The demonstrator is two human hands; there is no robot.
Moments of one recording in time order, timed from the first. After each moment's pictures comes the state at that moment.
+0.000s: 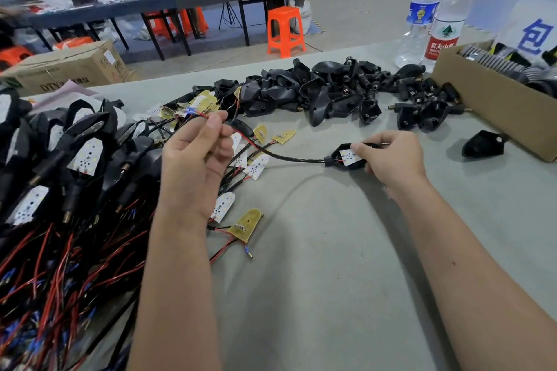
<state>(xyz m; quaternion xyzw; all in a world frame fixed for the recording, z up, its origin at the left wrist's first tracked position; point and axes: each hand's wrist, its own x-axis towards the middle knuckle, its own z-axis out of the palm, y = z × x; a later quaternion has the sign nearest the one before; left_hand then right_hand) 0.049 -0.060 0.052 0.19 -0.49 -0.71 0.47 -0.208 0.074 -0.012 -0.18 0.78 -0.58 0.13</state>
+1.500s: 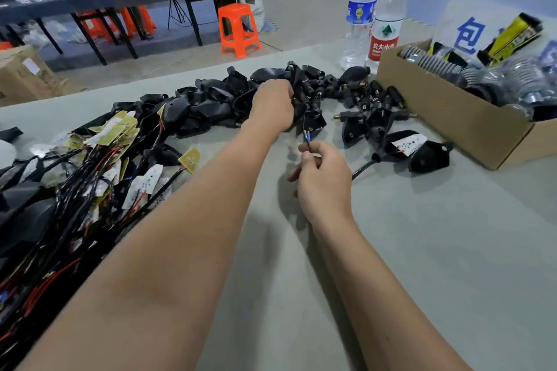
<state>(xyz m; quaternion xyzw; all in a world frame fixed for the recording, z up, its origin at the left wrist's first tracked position) -0.237 -0.107 0.043 0.29 -0.93 -0.11 0.18 -0.180 0.053 -0.001 -0.17 0.75 -0.63 0.11</state>
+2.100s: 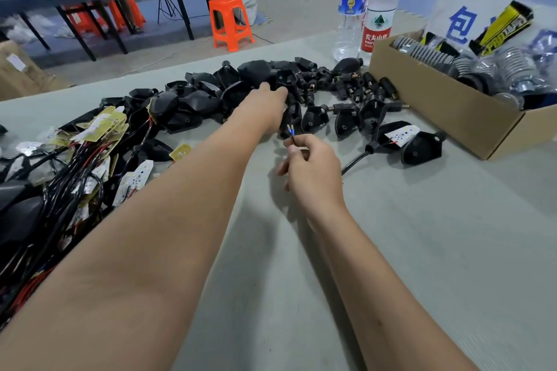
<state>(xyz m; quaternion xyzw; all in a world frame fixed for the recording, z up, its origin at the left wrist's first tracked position) -0.239 -0.110 0.037 0.25 -0.97 0.01 -0.01 -0.187 0.053 0.000 -0.19 0.76 -0.60 0.13</state>
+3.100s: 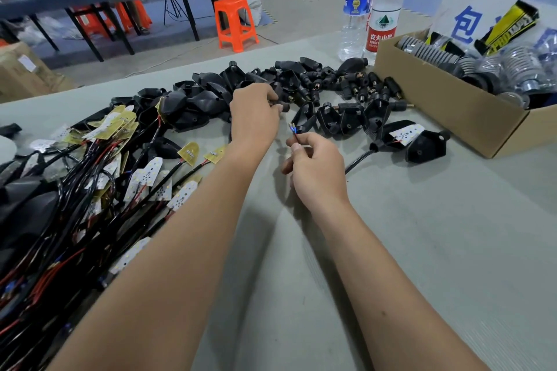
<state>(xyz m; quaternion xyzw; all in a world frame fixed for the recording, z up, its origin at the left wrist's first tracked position) -0.205 -0.096 0.019 0.32 -0.86 -0.22 0.34 -0.193 0.055 -0.003 -0.20 0.75 -0.61 0.14</state>
